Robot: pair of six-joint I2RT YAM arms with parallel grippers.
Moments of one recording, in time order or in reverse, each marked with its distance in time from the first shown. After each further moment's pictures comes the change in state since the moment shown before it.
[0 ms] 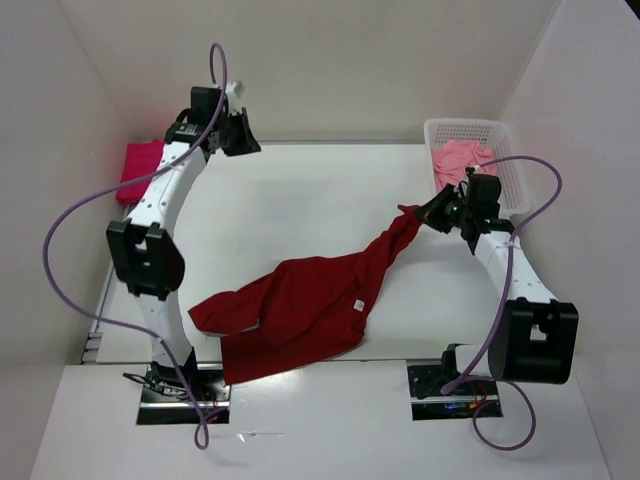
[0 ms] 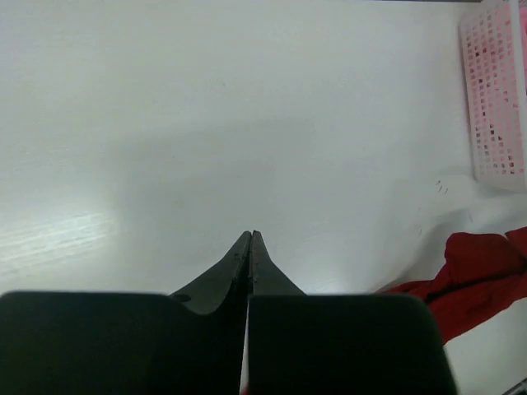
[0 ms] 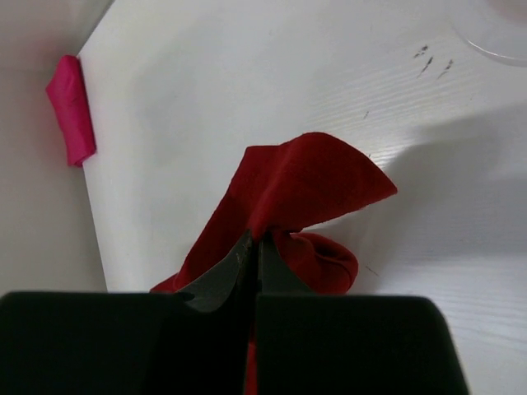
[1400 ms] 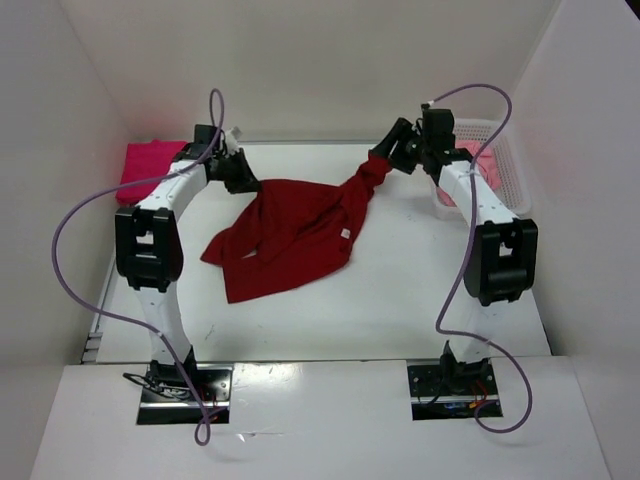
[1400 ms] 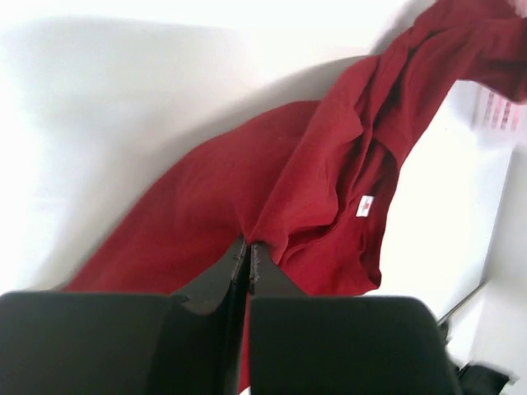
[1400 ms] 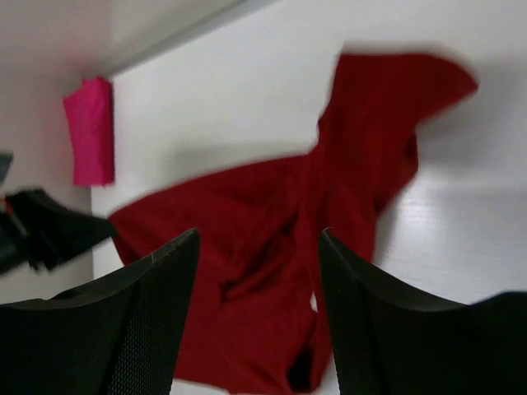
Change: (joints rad) left arm 0.058 0.123 -0.229 0.113 0.231 -0.120; right arm 0.192 0.572 0.699 -0.076 0.113 -0.023
